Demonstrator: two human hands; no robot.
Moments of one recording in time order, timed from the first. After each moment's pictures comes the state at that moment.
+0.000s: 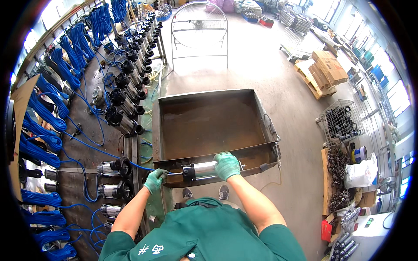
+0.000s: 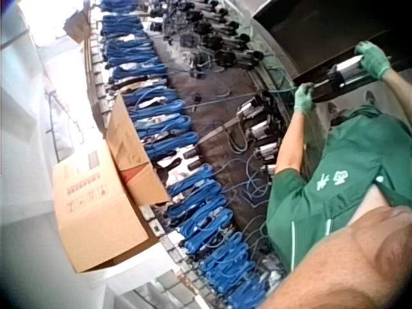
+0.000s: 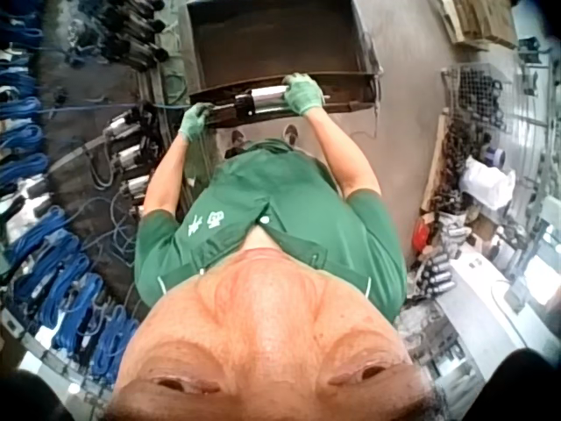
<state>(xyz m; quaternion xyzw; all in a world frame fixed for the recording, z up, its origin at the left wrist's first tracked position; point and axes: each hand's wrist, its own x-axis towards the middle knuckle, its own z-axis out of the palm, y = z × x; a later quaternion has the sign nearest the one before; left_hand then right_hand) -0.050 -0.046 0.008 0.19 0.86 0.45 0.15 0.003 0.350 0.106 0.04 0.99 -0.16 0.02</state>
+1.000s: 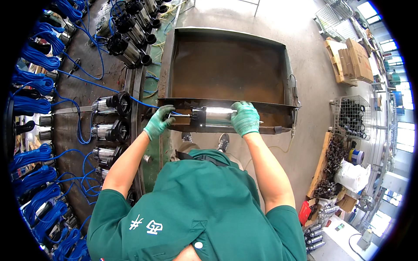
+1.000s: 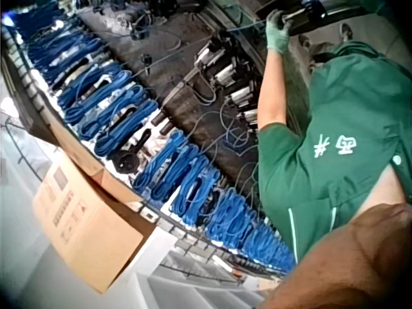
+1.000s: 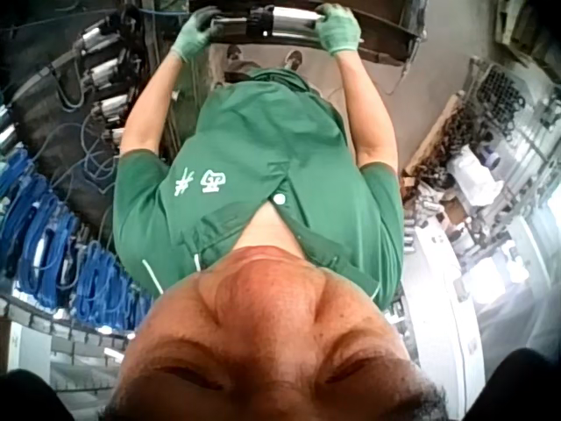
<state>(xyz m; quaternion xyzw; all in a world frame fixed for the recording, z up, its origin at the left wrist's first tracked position) -0.041 -0.030 0.012 0.16 0.82 0.54 0.11 0.000 0.349 0.103 0.03 0.98 -0.17 -0.02</state>
